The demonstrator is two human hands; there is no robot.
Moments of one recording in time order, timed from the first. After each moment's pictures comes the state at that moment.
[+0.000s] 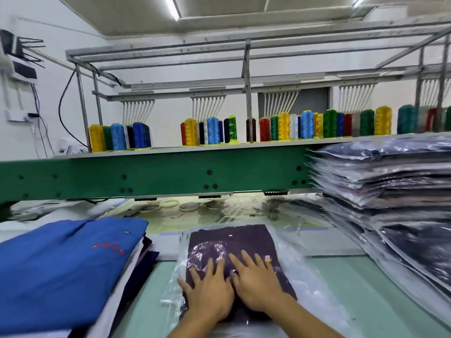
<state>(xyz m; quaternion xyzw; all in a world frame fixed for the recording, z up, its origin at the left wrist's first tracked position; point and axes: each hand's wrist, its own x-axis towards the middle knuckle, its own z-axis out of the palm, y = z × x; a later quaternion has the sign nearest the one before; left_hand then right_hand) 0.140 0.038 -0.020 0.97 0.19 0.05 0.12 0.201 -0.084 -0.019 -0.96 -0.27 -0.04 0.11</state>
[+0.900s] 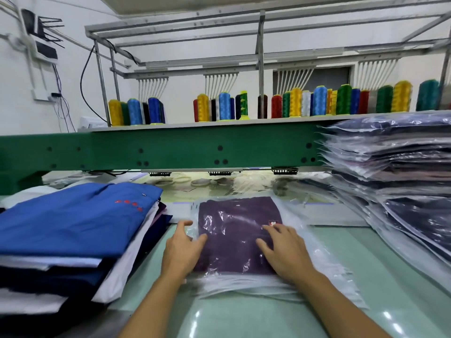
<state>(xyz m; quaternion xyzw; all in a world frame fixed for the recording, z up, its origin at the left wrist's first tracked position) 0.070 0.088 -0.015 0.84 0.24 0.29 0.38 0.169 -0.150 -0.028 -0.94 -0.23 -0.19 0.19</state>
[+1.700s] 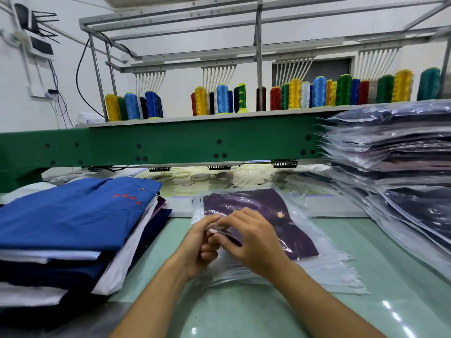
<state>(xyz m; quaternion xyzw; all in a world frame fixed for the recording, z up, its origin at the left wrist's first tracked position) 0.061 0.051 0.009 0.58 0.08 0.03 0.81 0.111 -0.106 0.005 -0.73 -0.49 -0.38 0.29</state>
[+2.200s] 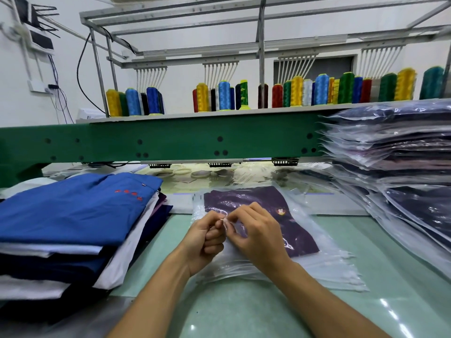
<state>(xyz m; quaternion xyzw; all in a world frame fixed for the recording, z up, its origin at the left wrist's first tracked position) 0.061 0.048 0.010 0.53 0.01 0.01 0.85 0.117 -0.103 -0.002 -0.72 -0.42 -0.45 0.31</state>
